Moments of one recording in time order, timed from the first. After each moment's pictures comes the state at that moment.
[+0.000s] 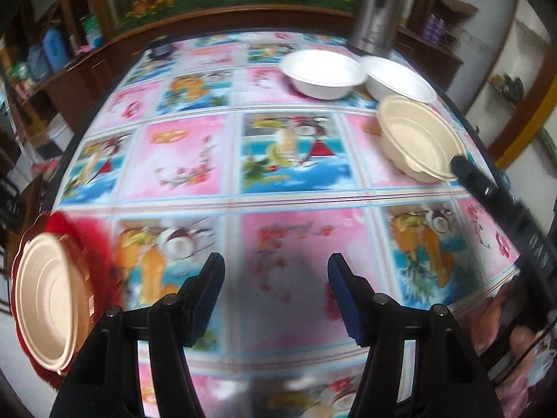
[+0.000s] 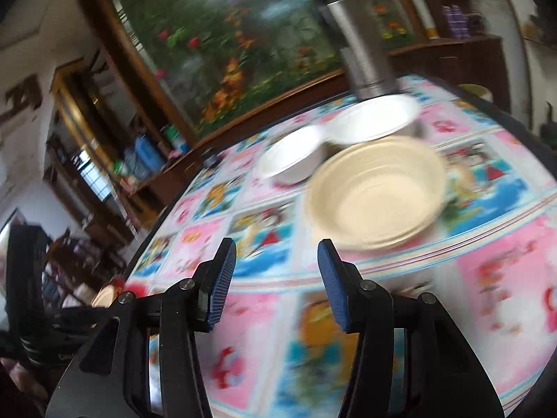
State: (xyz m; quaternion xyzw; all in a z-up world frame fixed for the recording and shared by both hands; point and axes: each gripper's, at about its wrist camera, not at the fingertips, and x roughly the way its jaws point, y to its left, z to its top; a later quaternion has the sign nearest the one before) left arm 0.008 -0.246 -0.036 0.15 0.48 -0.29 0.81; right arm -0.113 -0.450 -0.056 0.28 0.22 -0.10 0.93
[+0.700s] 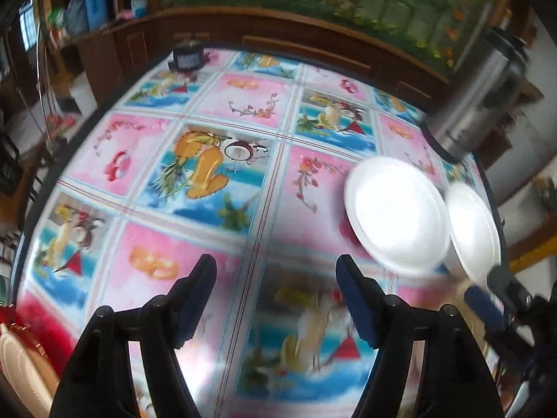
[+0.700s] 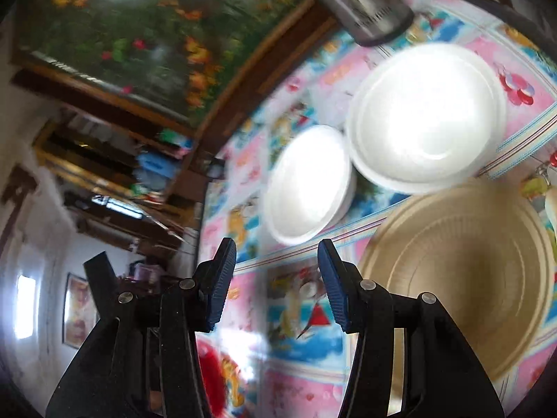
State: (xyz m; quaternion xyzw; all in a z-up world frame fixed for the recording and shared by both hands) left arm 0.187 -0.319 -0.030 0.02 0.52 -0.20 0.83; right arm 0.045 -0.553 -0.038 0.48 0.31 -0.03 0.82
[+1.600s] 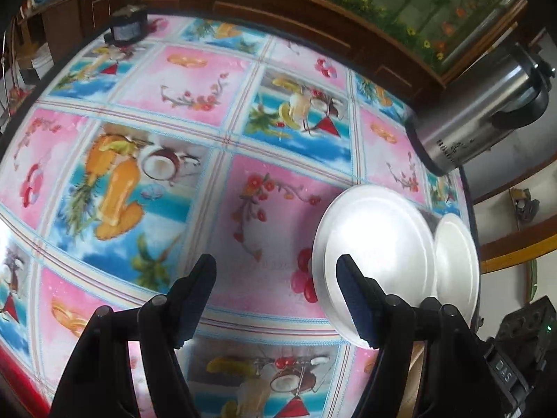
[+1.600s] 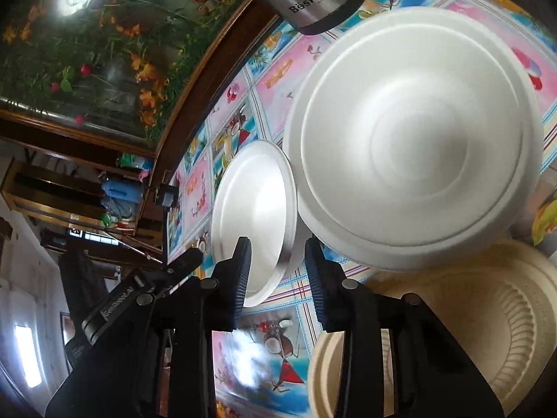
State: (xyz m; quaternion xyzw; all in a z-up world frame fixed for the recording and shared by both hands) left arm 0.242 -0.375 -0.057 -0.02 0.58 -0.26 0.77; right arm 0.082 -0.590 -0.081 0.52 0.33 -0.10 0.78
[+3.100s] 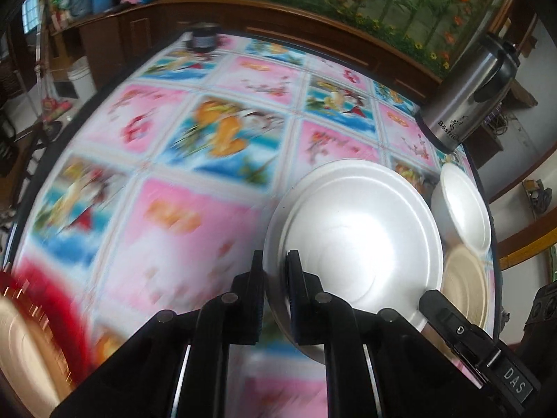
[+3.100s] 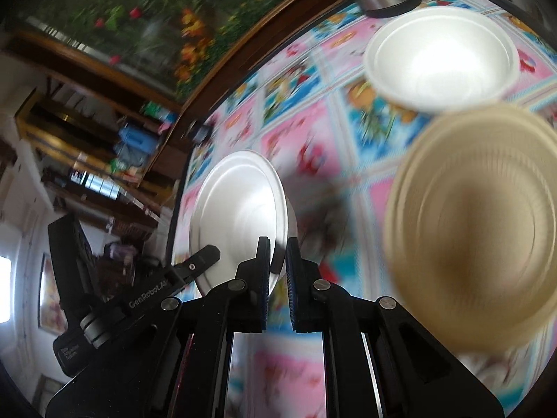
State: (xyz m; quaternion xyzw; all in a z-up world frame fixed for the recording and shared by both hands) left arm 0.139 -0.262 -0.030 0.00 0.52 -0.21 0.83; right arm 0.038 -0.476 -0.049 0.43 0.36 -0.04 0.83
